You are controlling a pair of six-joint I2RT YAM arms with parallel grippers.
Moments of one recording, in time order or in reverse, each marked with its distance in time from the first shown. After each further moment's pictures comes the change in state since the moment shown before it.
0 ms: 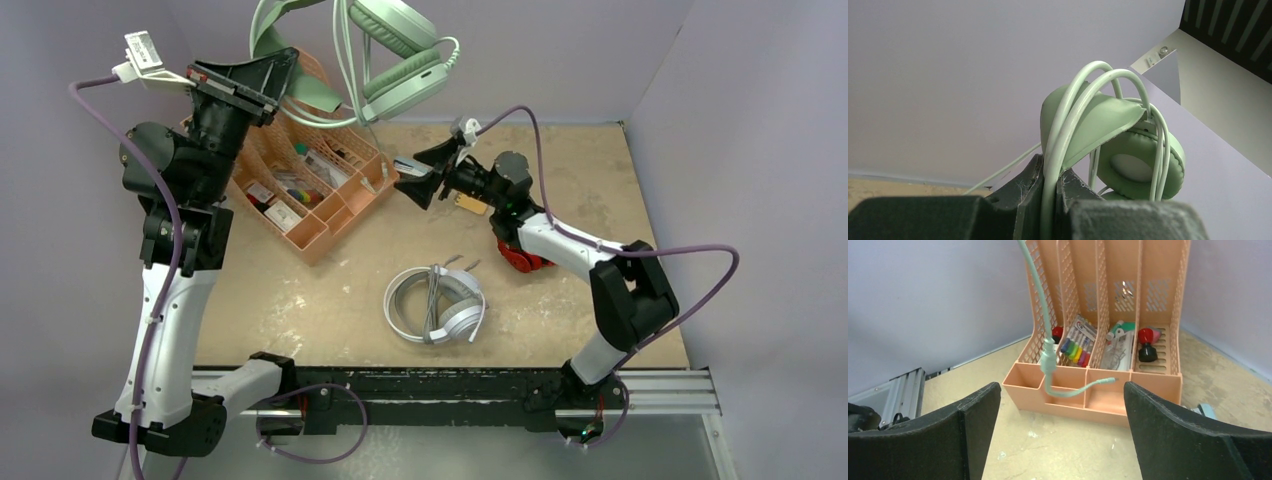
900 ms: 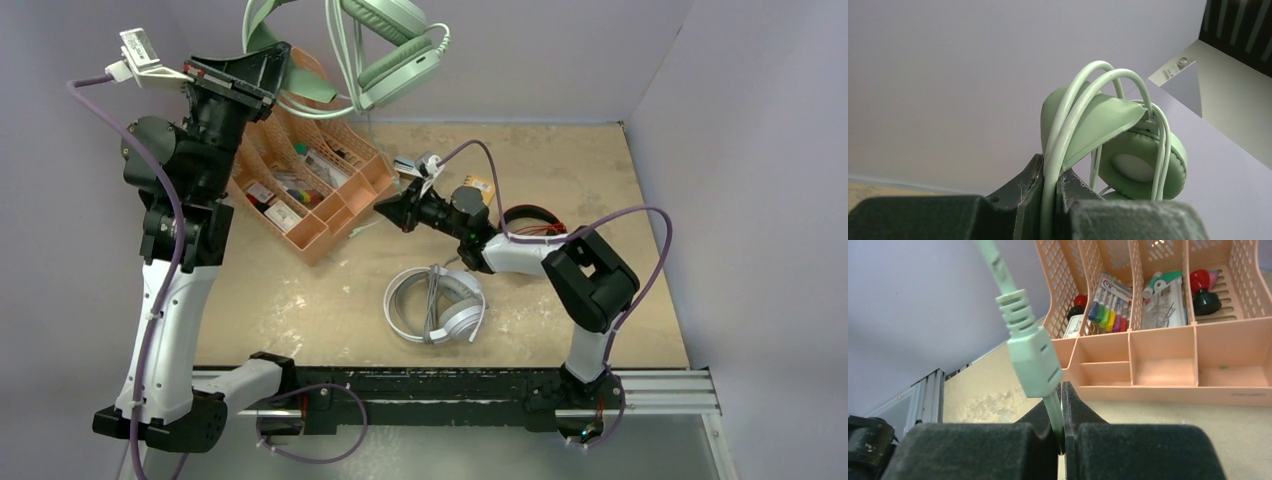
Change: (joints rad) left arm 0.000 0.016 0.028 -0.023 -0.066 0.048; right arm 0.188 0.196 -0.071 0.191 0.208 0.121
